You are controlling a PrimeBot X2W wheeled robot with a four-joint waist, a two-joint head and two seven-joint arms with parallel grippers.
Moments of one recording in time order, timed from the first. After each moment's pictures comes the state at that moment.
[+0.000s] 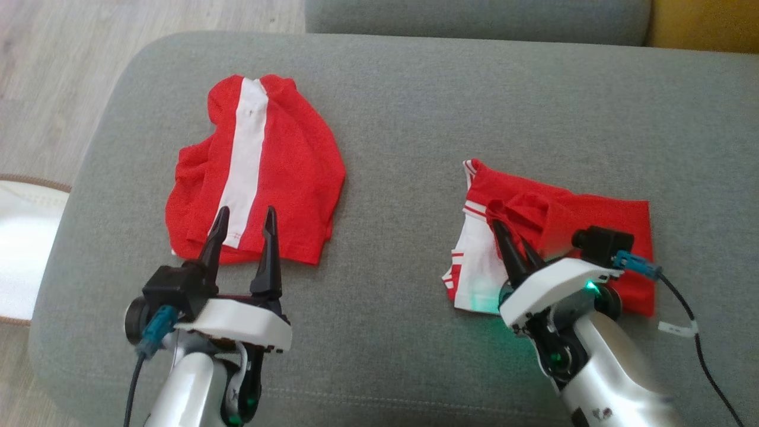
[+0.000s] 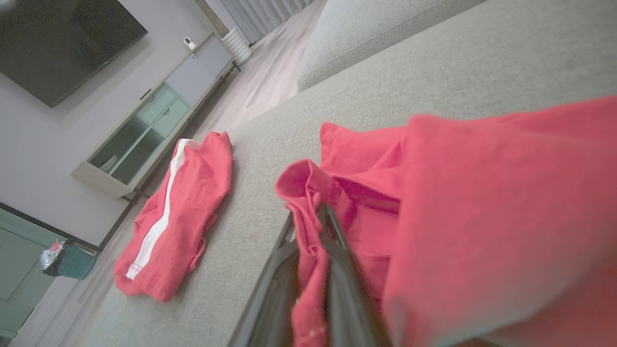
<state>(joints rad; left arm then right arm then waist) -0.13 0.05 -0.26 0.18 -0.25 0.06 -0.25 -0.34 -0.05 0.34 0.61 0.68 0.12 -0.03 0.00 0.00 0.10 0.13</state>
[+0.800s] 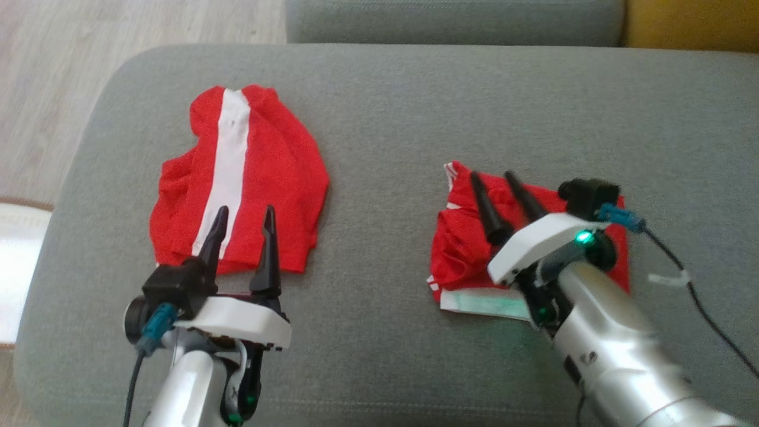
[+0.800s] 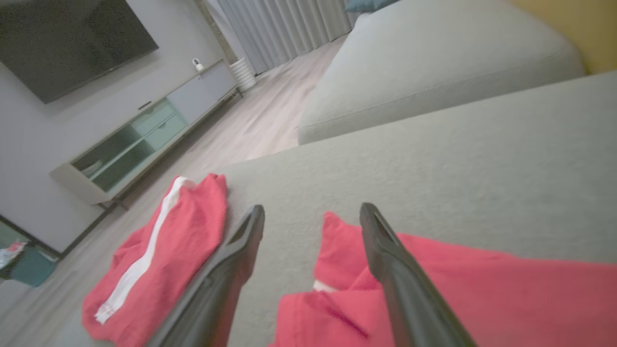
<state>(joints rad) -0.14 0.05 -0.26 0.20 -0.26 0.07 -0.25 -0.59 -0.06 0.54 0.87 0.74 0.12 -0.19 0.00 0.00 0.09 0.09</state>
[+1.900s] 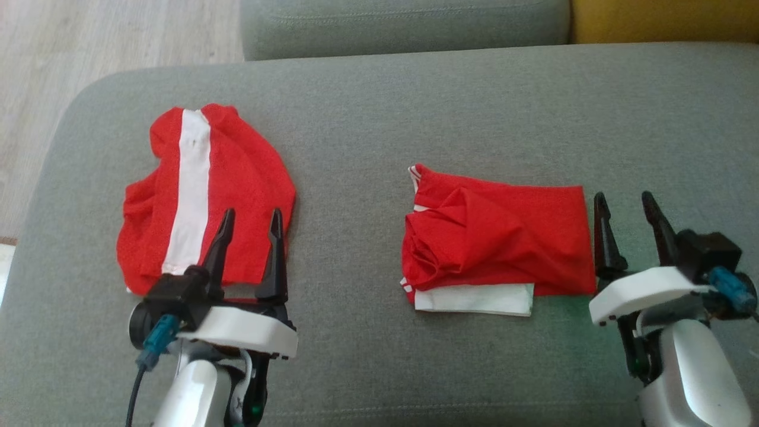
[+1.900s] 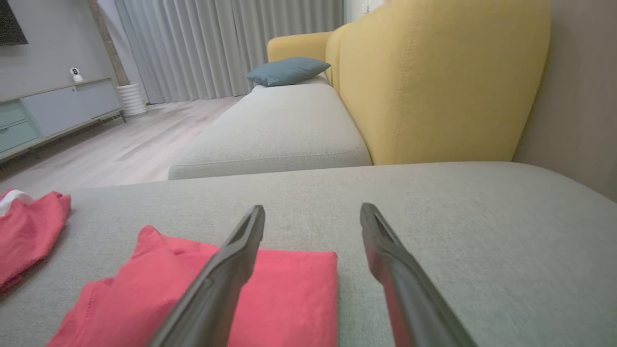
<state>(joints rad) -0.09 0.05 -0.28 0.12 -0.26 0.07 -0.25 -0.21 -0.05 -0.06 0.37 0.09 0.12 -0.12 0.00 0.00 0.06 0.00</state>
